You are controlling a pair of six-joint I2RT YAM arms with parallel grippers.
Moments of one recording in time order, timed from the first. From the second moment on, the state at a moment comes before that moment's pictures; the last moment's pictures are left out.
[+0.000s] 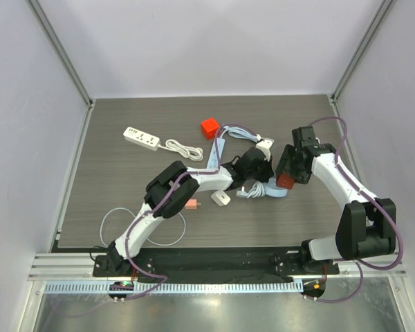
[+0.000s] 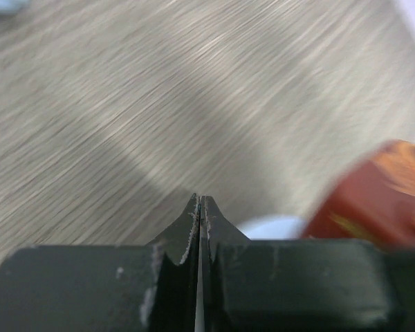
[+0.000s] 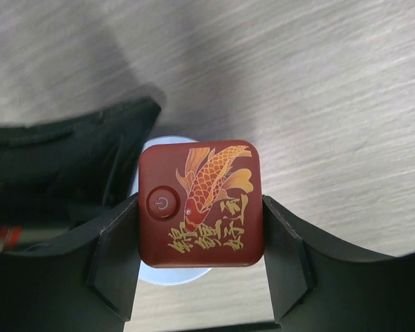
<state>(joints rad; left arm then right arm) -0.98 2.35 1.63 0.27 0.03 -0.47 0.11 1.38 0.99 -0.73 0.09 0.53</state>
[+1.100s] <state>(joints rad) -1.00 2.13 1.35 0.48 0.22 -0.35 0.19 0.97 0.51 -0.24 0.32 0.53</state>
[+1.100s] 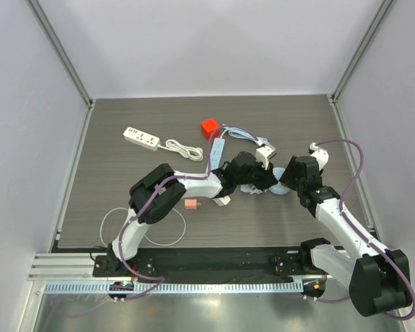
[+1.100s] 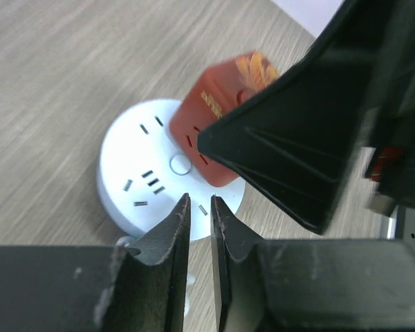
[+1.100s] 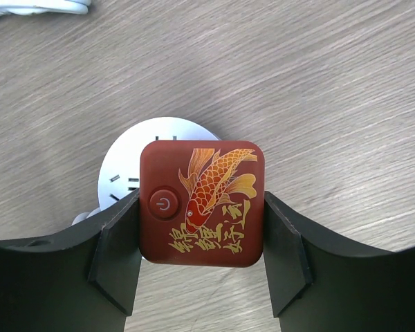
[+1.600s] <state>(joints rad) -1.00 2.43 1.74 0.33 0.11 -0.41 0.19 0.99 0.57 -0.35 0.32 0.56</state>
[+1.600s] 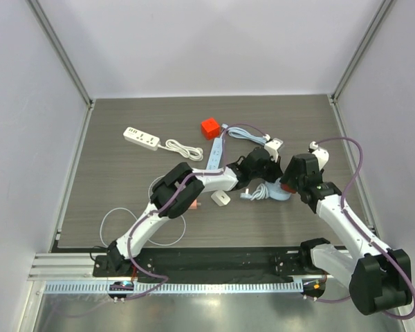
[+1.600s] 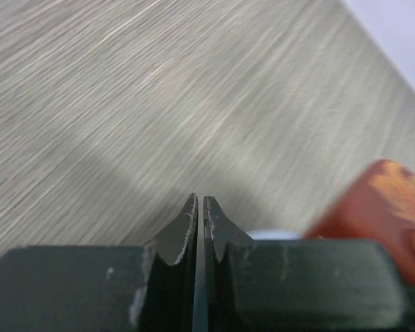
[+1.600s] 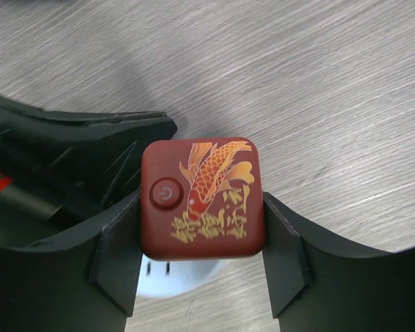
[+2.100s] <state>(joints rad) -0.94 2.26 1.57 0.29 0.14 -0.36 0.20 0.94 0.56 -0.33 0.32 0.54</state>
